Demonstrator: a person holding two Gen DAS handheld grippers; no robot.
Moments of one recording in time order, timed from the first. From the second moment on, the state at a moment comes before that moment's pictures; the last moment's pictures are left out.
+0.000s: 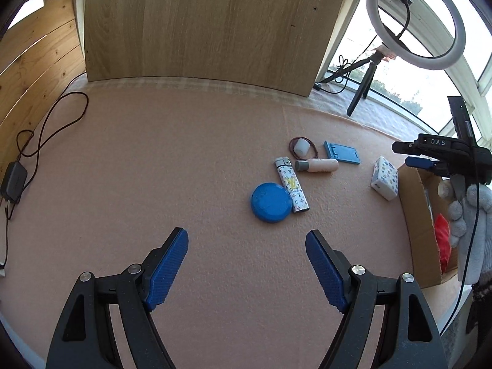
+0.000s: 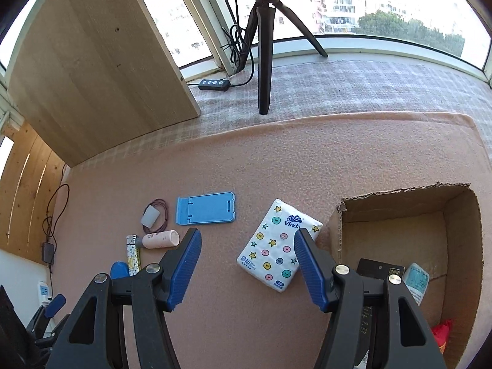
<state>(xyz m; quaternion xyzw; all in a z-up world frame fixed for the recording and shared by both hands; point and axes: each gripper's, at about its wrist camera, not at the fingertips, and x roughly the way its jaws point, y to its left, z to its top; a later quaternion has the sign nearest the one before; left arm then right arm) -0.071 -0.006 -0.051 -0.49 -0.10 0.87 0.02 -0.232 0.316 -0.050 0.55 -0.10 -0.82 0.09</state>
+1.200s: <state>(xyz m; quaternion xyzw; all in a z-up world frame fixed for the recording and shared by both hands) -0.073 -0.011 -0.050 -0.49 -0.11 0.87 0.04 -0.218 0.259 -0.097 0.62 -0.06 -0.77 0.10</state>
